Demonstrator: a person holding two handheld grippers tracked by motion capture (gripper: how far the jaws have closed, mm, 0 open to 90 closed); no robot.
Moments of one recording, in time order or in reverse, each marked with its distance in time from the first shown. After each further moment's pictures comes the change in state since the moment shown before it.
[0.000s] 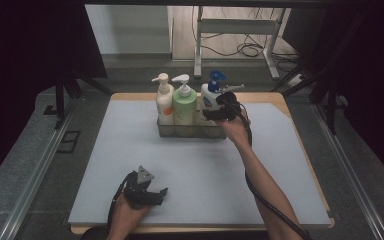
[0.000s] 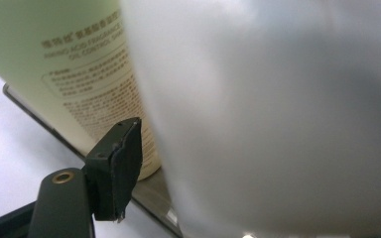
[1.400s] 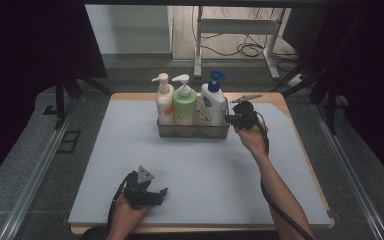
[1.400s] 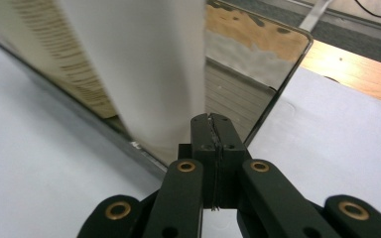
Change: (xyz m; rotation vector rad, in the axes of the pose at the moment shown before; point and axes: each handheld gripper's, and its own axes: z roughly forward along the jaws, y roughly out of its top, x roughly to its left) left arm 0.000 0.000 0.000 0.002 0.000 0.001; right arm -0.035 -0.039 -0.022 0.067 -0.005 0.009
